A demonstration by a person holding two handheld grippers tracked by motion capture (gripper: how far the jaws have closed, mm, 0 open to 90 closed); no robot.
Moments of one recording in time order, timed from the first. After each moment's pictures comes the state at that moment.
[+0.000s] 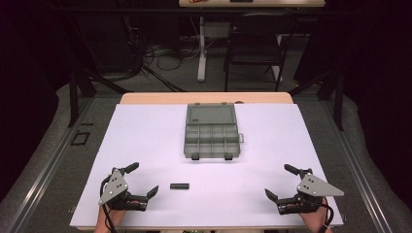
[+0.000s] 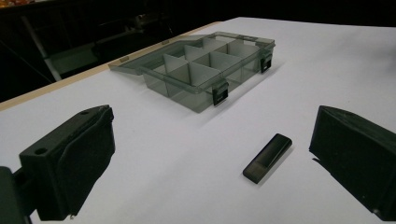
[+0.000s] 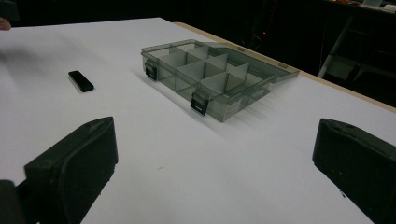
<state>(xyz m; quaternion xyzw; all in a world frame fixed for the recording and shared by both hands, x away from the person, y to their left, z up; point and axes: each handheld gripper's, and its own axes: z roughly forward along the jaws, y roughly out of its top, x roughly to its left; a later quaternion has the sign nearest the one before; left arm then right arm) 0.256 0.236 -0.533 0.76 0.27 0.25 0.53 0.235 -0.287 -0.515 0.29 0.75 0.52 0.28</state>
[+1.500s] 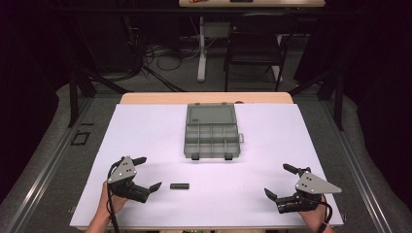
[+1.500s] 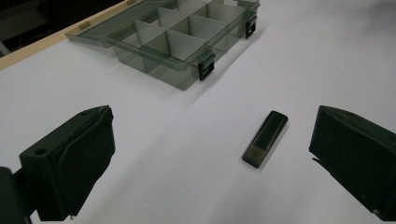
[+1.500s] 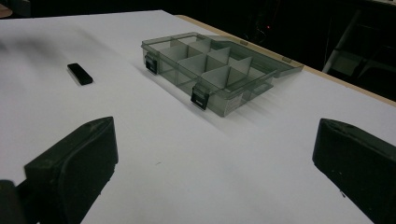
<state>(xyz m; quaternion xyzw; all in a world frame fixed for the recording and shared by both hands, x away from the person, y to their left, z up) 0.294 0.231 -0.518 0.84 0.23 0.17 0.47 0.241 -0.287 -0.517 0.28 0.76 0.52 0.27</state>
